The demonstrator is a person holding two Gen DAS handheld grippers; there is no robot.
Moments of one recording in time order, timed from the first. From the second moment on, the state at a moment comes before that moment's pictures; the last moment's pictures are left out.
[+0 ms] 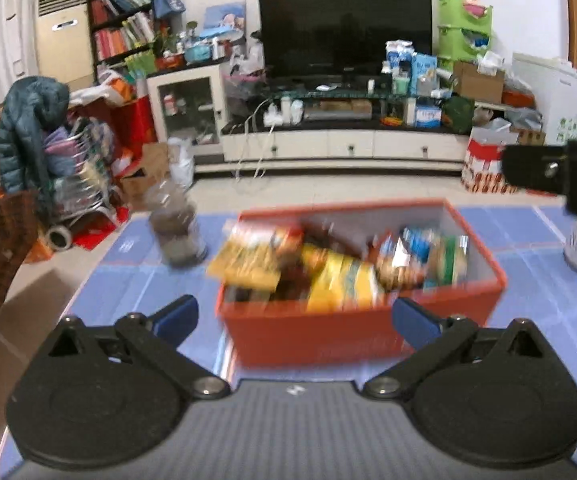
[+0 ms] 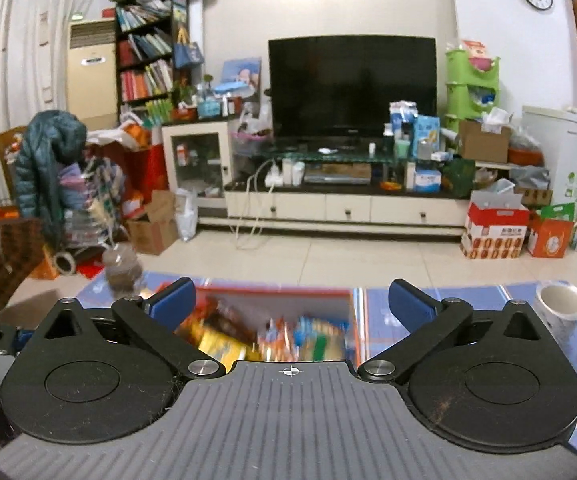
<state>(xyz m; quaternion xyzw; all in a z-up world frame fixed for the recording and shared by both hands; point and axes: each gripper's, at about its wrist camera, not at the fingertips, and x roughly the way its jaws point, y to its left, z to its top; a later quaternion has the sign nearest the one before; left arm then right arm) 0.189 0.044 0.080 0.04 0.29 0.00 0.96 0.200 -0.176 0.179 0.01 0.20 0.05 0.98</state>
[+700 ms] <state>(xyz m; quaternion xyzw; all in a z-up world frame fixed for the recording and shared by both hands) 0.162 0.064 0.039 0.05 0.32 0.05 0.94 0.176 -0.139 0.136 -0.01 0.33 0.01 0.94</state>
